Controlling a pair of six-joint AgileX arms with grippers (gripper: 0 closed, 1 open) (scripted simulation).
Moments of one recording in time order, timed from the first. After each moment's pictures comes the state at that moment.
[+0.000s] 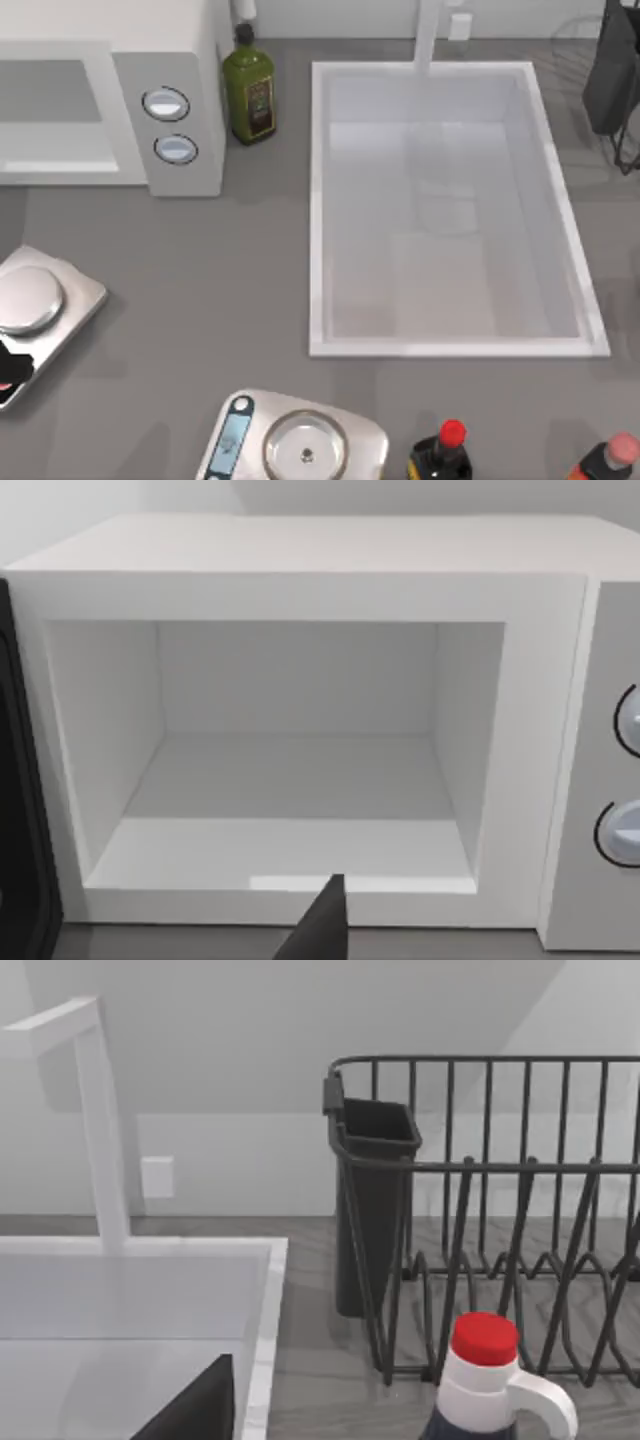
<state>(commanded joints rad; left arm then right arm) 0.00 0.00 0.00 0.00 0.00 0.00 0.00 0.00 0.00 0.00 0.00 0.00</state>
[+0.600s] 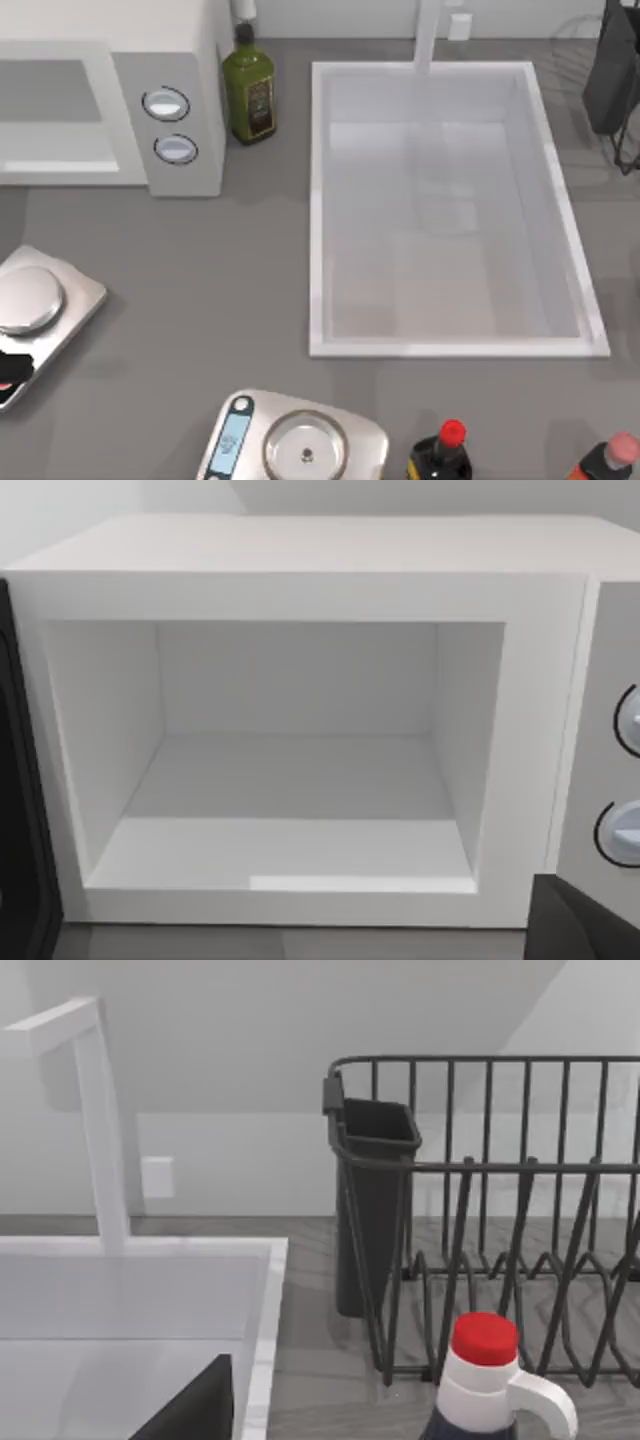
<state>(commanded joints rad) 0.00 0.00 0.00 0.00 0.00 0.00 0.00 0.00 0.00 0.00 0.00 0.00</state>
